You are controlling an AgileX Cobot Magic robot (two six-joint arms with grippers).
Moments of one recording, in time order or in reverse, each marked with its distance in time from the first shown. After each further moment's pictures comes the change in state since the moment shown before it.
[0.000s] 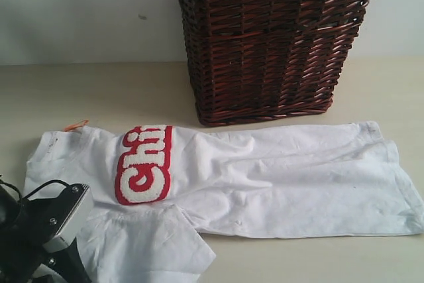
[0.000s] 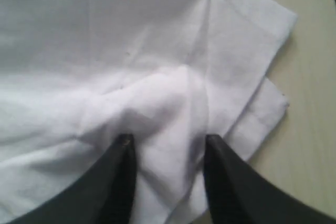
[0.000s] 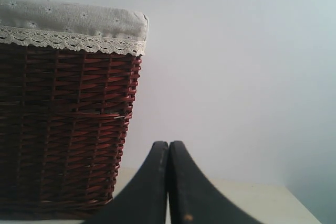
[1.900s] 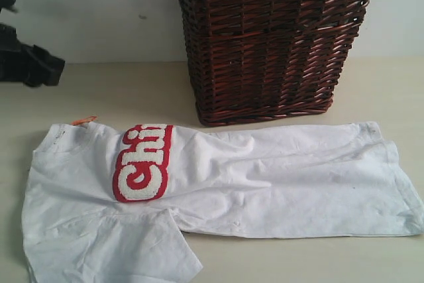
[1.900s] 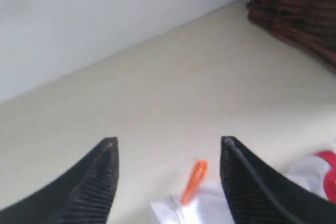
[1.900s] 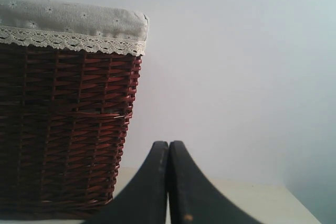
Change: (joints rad) left arm 0.158 -0.154 -0.351 -0.836 -0.580 -0.183; right arm 0.000 0.000 0.000 0.000 0.001 0.000
